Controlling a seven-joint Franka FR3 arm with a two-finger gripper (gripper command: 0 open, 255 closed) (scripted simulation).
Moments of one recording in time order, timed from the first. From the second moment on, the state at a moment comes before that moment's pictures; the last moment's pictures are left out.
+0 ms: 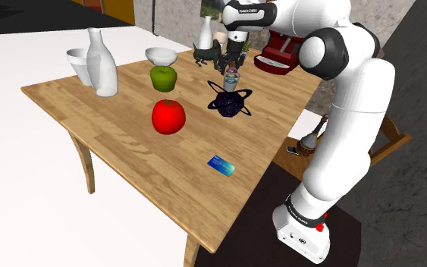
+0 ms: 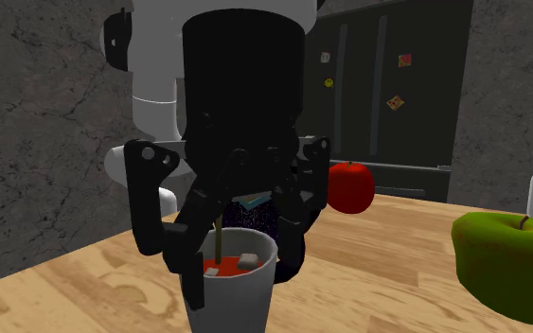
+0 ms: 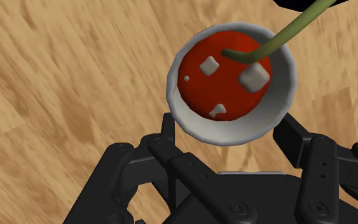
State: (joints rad) arm -0.20 0.32 -0.18 -1.48 0.04 1.80 -0.11
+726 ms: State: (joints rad) arm -0.20 0.32 -0.18 -1.40 0.05 1.73 -0.11
